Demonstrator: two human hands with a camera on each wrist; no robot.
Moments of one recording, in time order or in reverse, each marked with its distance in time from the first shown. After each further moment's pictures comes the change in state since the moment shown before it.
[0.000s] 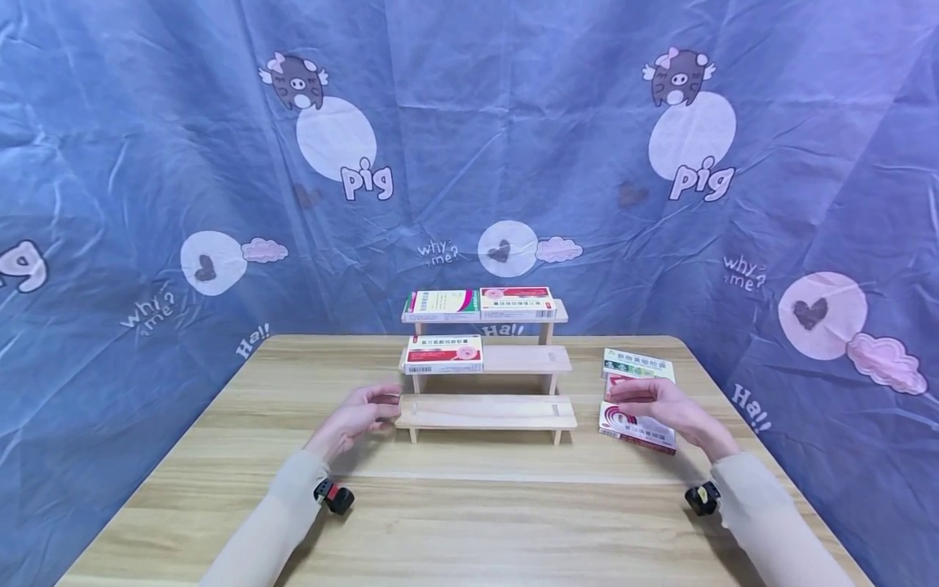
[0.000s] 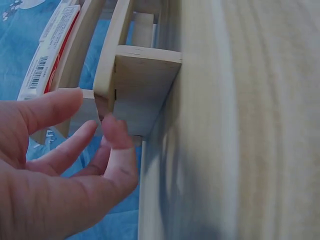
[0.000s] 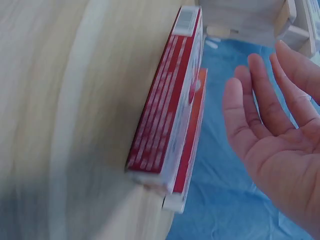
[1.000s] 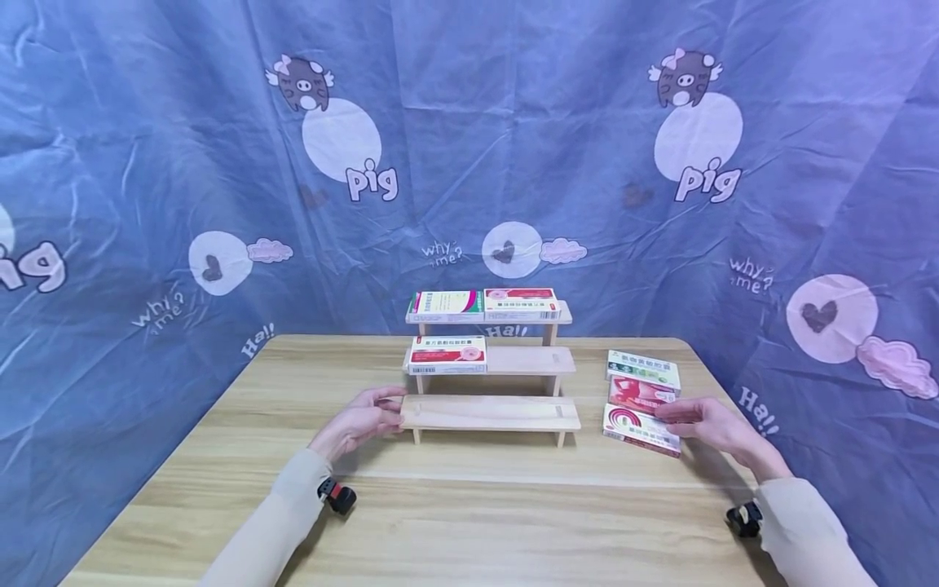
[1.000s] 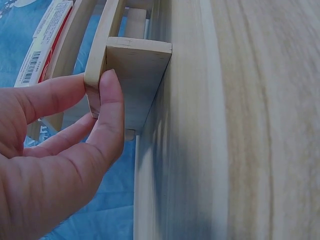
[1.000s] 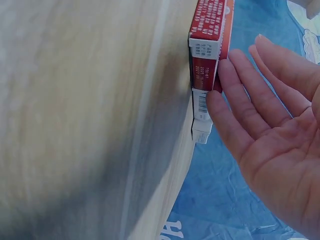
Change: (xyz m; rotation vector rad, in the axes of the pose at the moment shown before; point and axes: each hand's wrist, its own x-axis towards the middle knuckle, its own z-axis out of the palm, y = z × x) left_hand 0.003 -0.003 -0.002 -0.065 -0.136 0.000; right_hand -0.037 0.032 -0.033 -0.268 0.060 0.065
